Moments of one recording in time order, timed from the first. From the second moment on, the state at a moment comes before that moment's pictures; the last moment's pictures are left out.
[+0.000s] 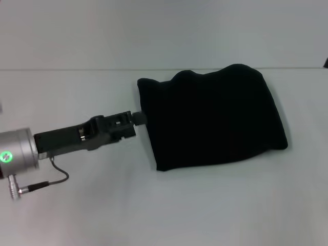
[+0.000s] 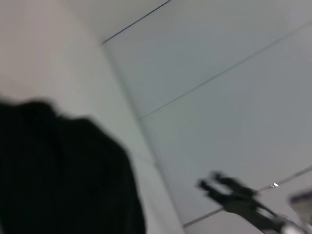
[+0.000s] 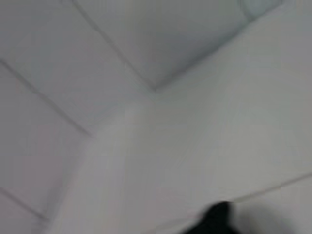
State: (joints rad) left arm -0.47 -2.16 0.64 0.81 1.91 1.59 -2.31; right arm 0.46 1.99 -0.65 -0.94 -1.96 -1.20 2.33
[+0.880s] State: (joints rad) left arm -0.55 -2.17 0.78 0.48 1.95 1.22 -2.53; right arm 0.41 1.97 -0.42 -0.67 -1.71 -1.52 2.10
